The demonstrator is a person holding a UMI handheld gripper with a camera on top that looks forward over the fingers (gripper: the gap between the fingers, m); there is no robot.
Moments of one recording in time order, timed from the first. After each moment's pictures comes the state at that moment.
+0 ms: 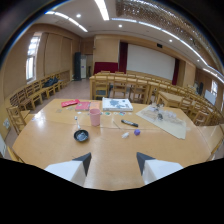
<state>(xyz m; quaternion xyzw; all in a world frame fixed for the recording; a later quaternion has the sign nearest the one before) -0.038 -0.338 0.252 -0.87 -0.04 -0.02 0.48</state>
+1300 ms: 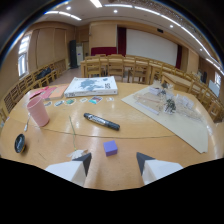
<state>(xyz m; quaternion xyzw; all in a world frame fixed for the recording) 0.109 -0.052 0.043 -0.91 -0.03 0.00 0.42</state>
